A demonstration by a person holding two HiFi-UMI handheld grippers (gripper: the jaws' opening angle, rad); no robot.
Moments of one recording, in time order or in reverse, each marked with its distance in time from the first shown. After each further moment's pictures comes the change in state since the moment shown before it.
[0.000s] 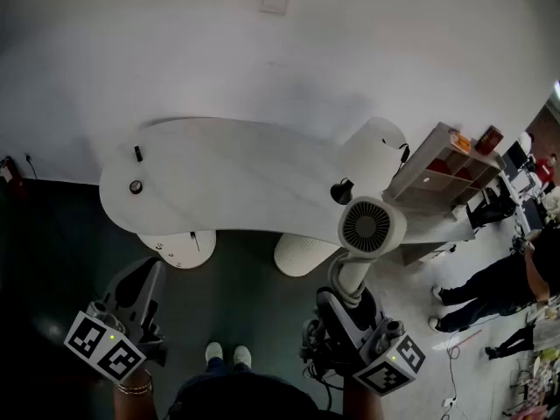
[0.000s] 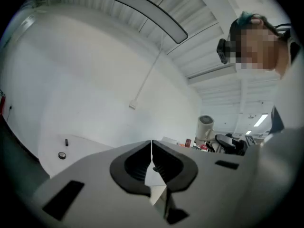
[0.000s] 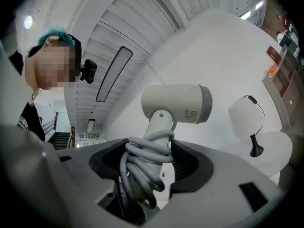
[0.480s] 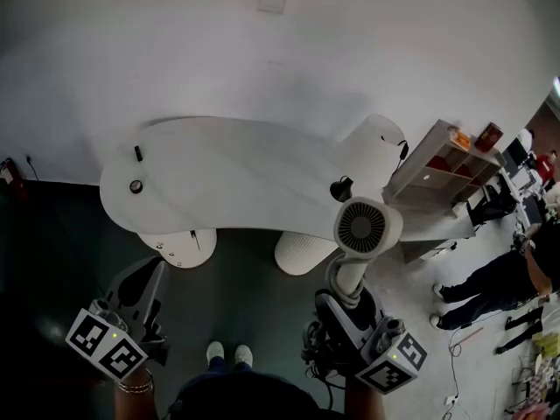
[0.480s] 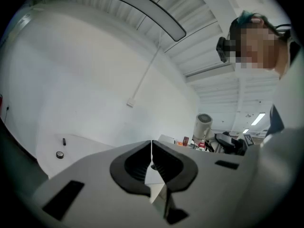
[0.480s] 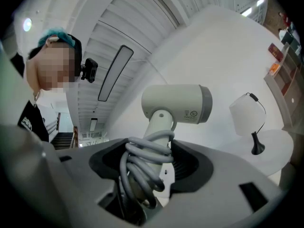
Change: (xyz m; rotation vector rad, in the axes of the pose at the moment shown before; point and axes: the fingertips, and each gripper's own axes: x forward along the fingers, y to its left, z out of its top) left arm 0.006 -0.005 -0.001 0.009 0.019 -0.027; right arm -0.009 -0.006 -0.007 -0.047 0.037 0.040
